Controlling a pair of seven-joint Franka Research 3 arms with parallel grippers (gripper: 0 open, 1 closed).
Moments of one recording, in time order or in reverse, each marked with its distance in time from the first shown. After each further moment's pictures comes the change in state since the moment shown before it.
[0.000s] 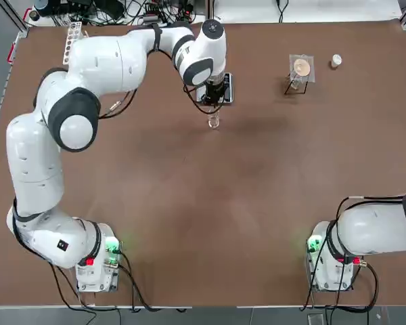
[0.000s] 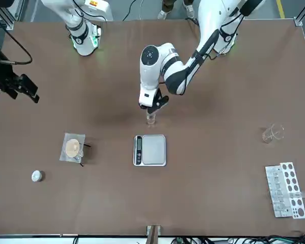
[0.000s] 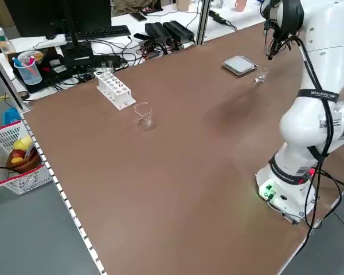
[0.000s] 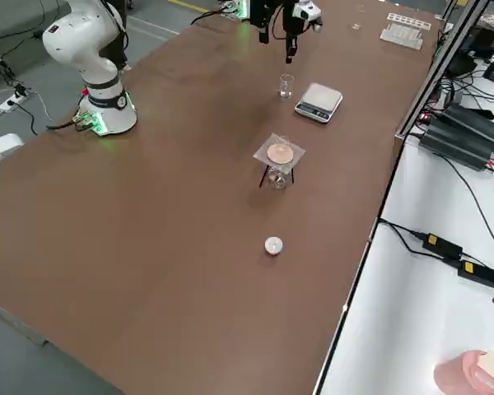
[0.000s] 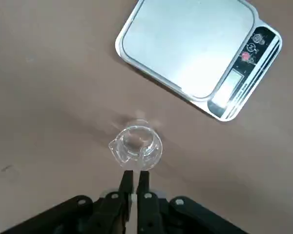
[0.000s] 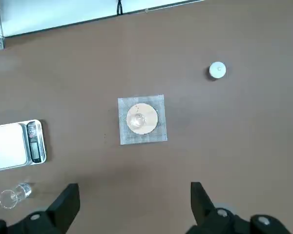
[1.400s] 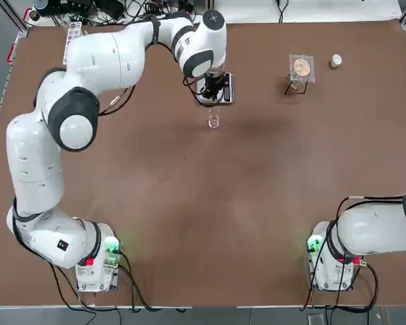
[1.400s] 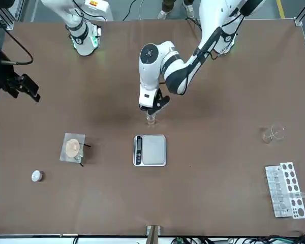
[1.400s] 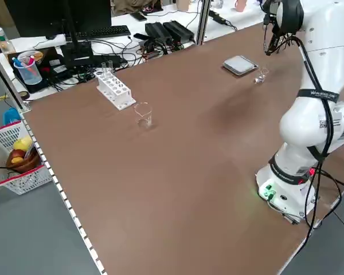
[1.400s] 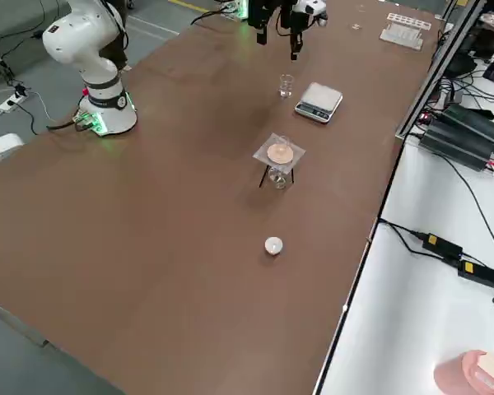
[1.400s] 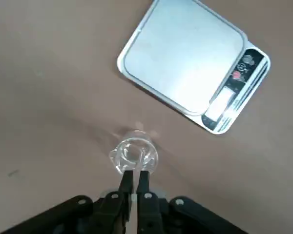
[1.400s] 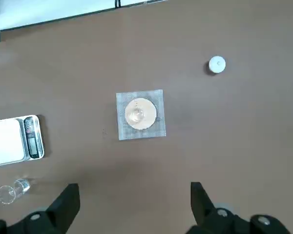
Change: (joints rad) left arm 0.003 -0.002 -0.007 0.061 0.023 -0.081 -0.015; right arm 0.000 0.001 0.000 -0.003 0.000 -0.020 0.000
